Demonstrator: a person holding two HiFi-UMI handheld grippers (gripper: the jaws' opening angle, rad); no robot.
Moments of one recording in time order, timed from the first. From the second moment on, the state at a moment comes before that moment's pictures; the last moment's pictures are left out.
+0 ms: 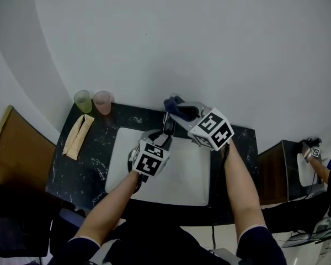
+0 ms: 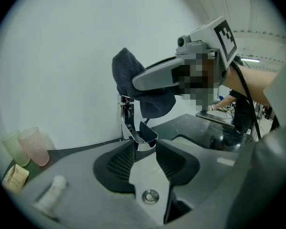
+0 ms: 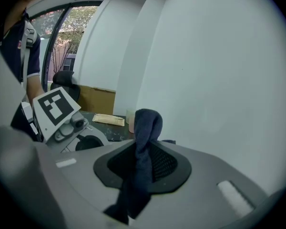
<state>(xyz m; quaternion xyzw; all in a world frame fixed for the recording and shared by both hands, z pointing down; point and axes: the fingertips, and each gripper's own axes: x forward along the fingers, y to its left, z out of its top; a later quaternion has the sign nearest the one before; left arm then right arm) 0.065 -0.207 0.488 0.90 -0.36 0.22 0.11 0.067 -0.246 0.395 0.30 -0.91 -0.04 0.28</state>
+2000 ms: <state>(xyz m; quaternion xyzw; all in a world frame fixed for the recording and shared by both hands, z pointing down) 0.061 -0.207 0.487 0.91 -0.35 0.23 0.08 0.061 -0.206 0.450 0.34 -0.89 0.01 0.30</state>
